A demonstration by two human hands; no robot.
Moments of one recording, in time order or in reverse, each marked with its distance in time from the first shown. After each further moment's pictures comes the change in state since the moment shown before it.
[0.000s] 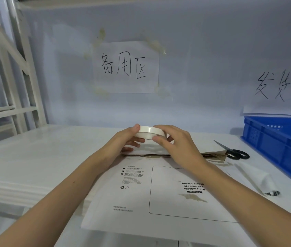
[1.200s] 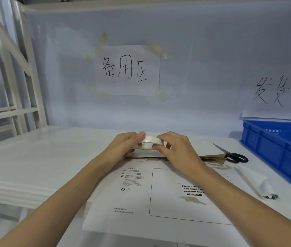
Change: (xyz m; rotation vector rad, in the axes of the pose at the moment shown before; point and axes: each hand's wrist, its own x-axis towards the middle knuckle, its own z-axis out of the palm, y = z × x) left_hand -0.009 0.004 0.006 0.025 0.004 0.058; right_hand -0.005 -0.002 0.001 -0.143 -0.049 -0.014
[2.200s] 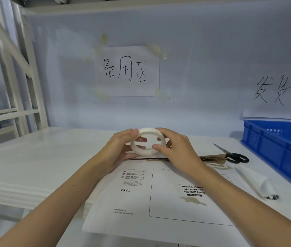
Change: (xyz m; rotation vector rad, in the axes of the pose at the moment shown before) left_hand -0.002 0.009 0.000 -0.357 0.028 -0.066; right_hand 0.004 -0.002 -0.002 0.130 -0.016 0.099
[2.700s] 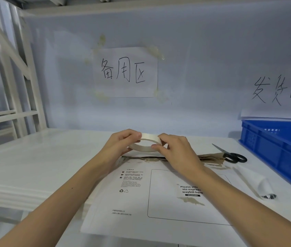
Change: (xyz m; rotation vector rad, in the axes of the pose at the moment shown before) left_hand -0.002 -0.002 0.001 0.194 -0.010 0.142; right_hand -0.004 0.001 0.000 -0.229 0.009 -0.019
